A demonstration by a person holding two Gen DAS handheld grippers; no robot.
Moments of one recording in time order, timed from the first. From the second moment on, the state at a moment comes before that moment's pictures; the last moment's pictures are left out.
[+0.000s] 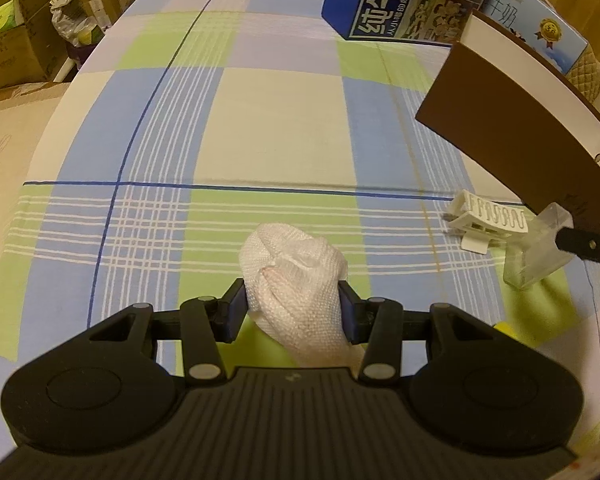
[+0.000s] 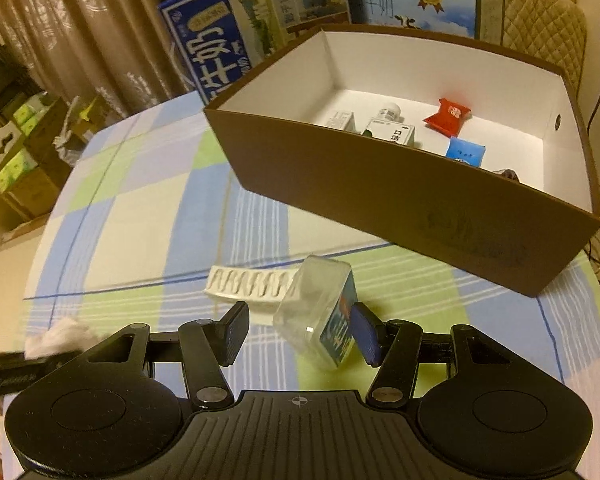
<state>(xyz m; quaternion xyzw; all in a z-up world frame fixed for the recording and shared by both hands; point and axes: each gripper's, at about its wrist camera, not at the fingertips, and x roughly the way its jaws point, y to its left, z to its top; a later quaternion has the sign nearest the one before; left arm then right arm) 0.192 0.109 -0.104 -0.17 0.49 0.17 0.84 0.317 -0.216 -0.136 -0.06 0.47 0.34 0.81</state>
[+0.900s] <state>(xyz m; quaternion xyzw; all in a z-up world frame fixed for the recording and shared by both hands) 0.213 0.088 -0.115 -0.15 0.51 0.11 0.84 0.309 -0.297 -0.143 -0.12 0.48 0.31 0.81</state>
